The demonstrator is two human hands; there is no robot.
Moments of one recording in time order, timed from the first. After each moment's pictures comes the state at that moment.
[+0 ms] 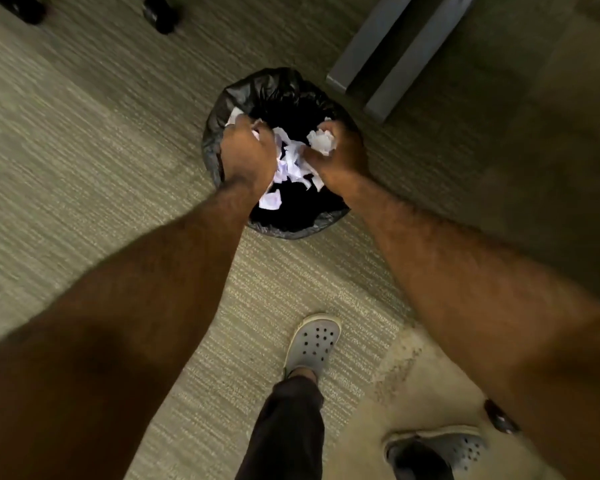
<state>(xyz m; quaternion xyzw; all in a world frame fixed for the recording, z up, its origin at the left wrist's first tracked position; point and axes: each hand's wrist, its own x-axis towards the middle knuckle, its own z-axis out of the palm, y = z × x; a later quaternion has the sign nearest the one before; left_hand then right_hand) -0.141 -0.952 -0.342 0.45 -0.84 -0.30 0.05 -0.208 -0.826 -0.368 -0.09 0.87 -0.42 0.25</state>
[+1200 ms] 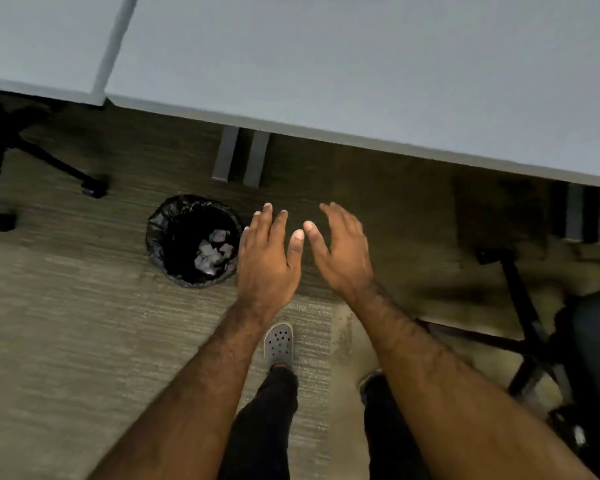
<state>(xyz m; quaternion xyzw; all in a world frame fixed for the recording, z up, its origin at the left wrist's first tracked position) -0.077 -0.697 -0.026 0.04 -0.95 -0.29 -0.07 -0.104 -0.560 -0.047 0.01 0.93 -0.36 0.09</state>
